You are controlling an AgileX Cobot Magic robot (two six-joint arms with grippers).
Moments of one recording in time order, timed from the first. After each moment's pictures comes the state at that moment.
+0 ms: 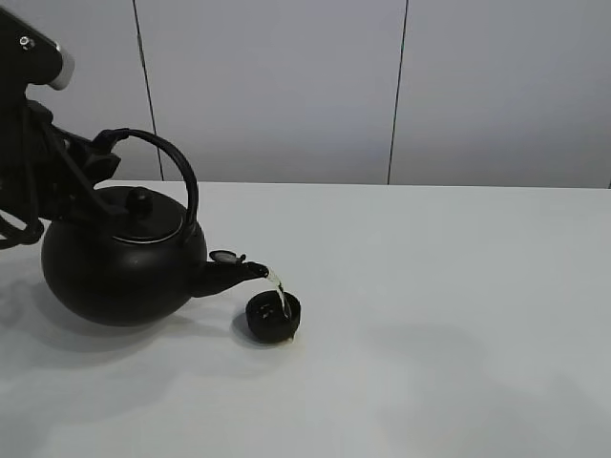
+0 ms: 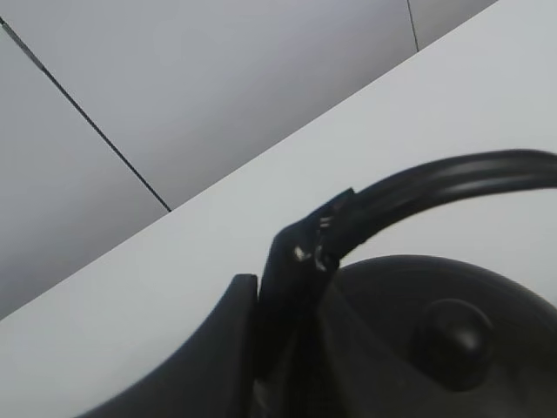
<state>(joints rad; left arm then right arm) -0.46 1.58 -0.51 -0.23 -0.66 0.61 -0.02 -0.02 -0.47 -0.03 1.08 0.00</state>
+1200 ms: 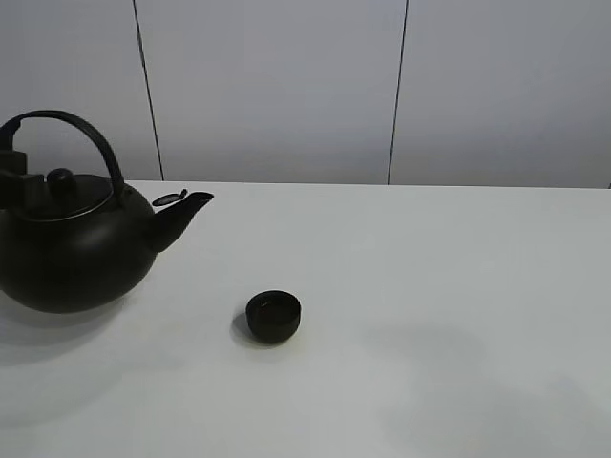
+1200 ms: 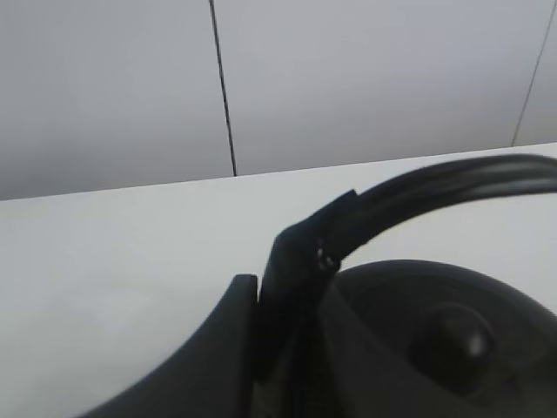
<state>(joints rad) -0.27 1.58 -0.34 -0.12 -0.94 0.13 -0.02 -0.02 -0.47 -0.03 1.08 0.00</state>
